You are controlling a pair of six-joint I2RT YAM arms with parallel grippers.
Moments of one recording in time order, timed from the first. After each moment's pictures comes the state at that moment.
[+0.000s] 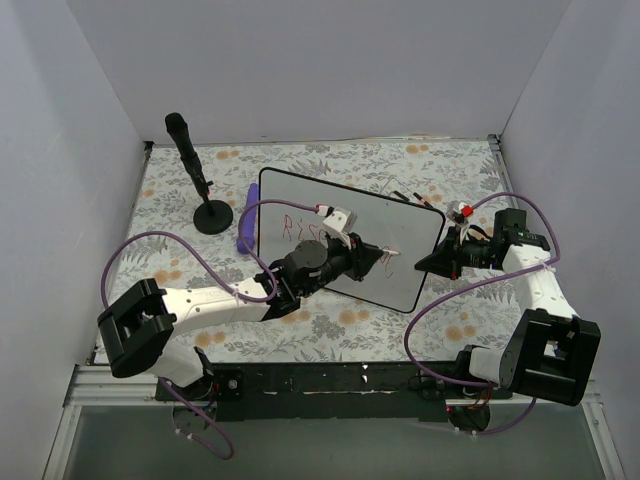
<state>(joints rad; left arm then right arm) -1.07 1.43 0.82 0.56 -0.17 -0.45 -0.18 1.24 0.82 -0.87 -1.26 -0.89</state>
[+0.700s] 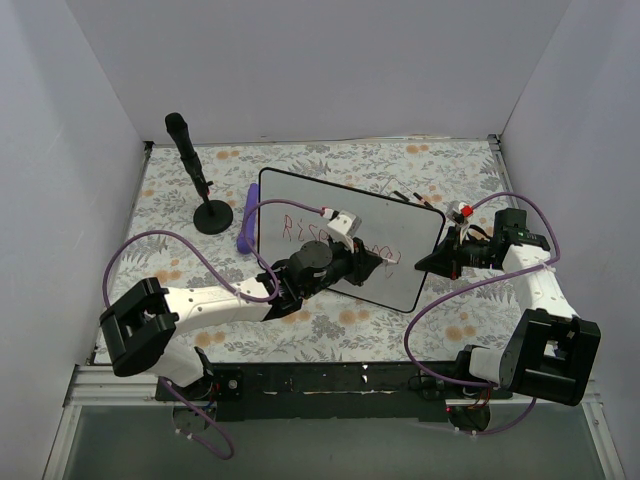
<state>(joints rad) -1.08 1.45 0.83 0.48 -0.15 -0.46 -0.18 1.24 0.82 -0.87 -1.26 -0.89</state>
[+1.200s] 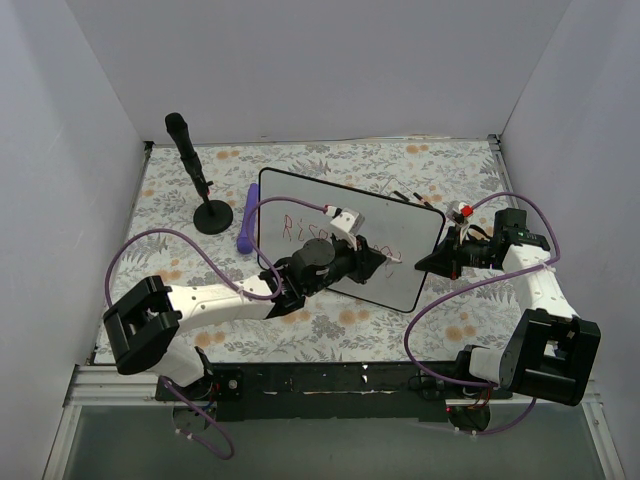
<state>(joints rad) -1.08 1.47 0.86 0.48 -0.13 -0.46 -0.18 1.24 0.82 -0.87 -1.26 -0.89</state>
